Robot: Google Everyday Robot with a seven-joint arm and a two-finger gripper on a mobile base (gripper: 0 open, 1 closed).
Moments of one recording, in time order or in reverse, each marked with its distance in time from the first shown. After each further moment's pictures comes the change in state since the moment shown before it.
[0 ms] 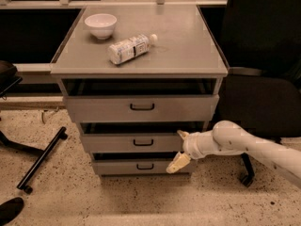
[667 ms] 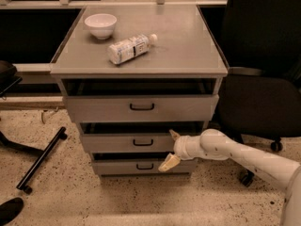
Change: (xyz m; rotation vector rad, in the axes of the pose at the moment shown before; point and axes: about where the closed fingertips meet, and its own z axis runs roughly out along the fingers) arm 0.013 -0.026 0.068 0.087 -0.045 -0.112
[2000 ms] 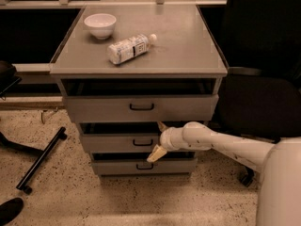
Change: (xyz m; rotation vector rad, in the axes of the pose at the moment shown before) arm -0.047 -0.026 0.040 0.069 0.017 -0.130
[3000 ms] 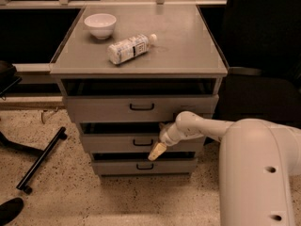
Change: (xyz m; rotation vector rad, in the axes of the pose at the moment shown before) arm 0.036 -0.010 0.028 -0.125 0.178 0.137
